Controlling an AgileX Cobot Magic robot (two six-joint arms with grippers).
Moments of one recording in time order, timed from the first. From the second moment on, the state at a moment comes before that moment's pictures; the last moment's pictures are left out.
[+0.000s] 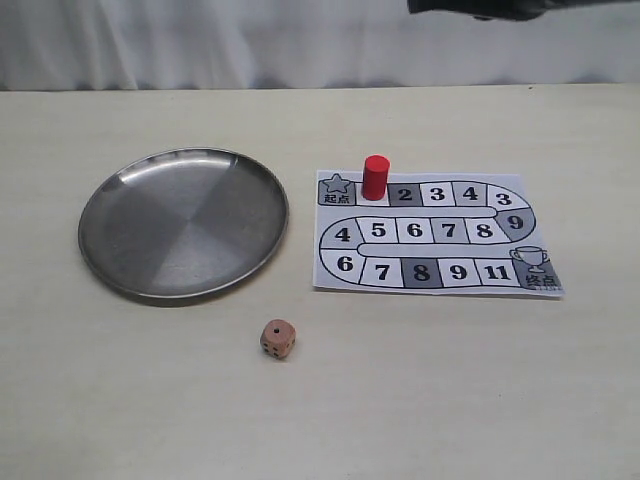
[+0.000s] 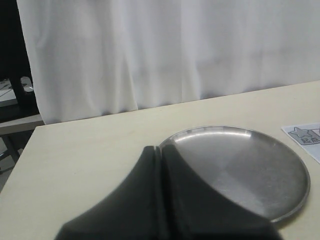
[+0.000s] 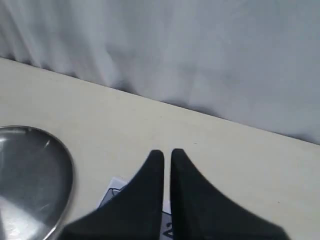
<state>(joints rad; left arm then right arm) 0.01 0.00 0.00 0.15 0.18 -0.10 0.37 1.44 -1.21 -0.37 0.35 0.33</state>
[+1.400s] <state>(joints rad) 0.01 0.00 0.00 0.15 0.18 -0.10 0.37 0.12 0.00 0.09 0.01 0.00</state>
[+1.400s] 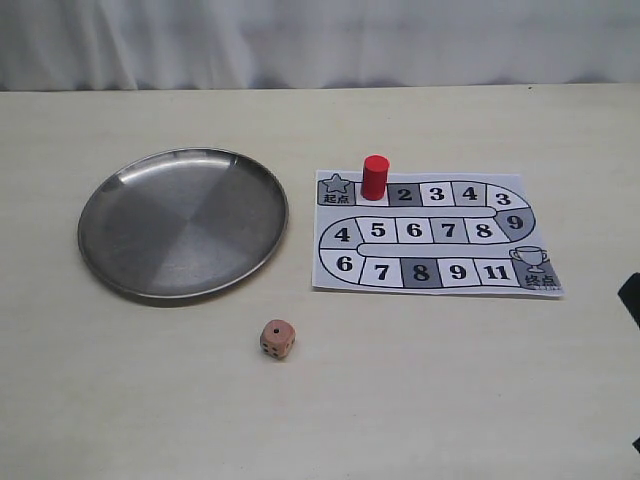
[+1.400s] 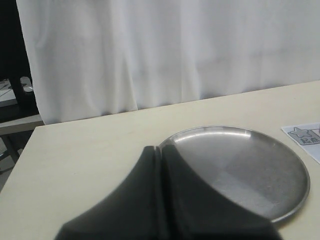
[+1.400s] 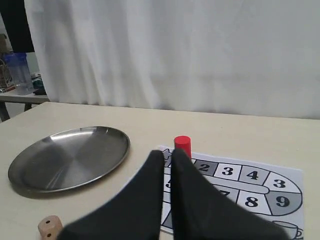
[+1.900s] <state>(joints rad) 0.01 0.00 0.00 0.15 0.18 -0.10 0.19 0.12 0.00 0.10 0.02 -0.01</state>
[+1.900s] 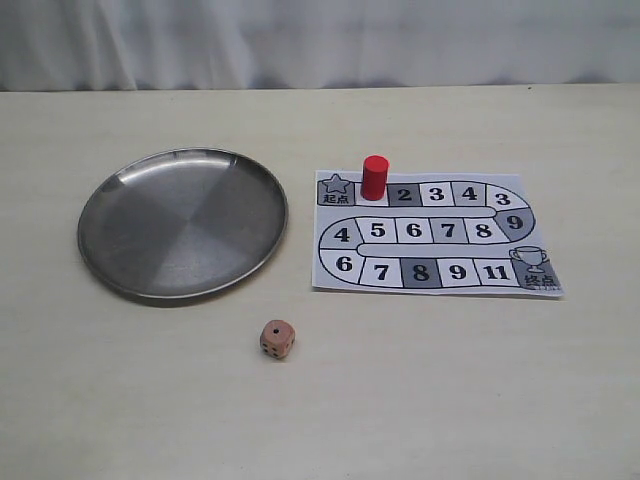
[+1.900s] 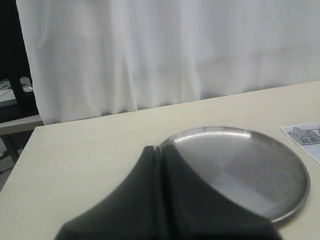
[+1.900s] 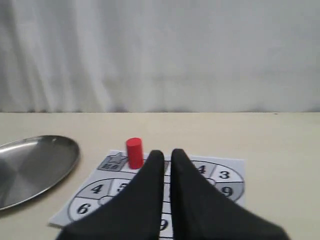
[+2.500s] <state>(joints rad) 0.01 0.00 0.00 0.15 0.18 -0.10 -0.10 0.01 0.00 0.14 0.11 -0.01</state>
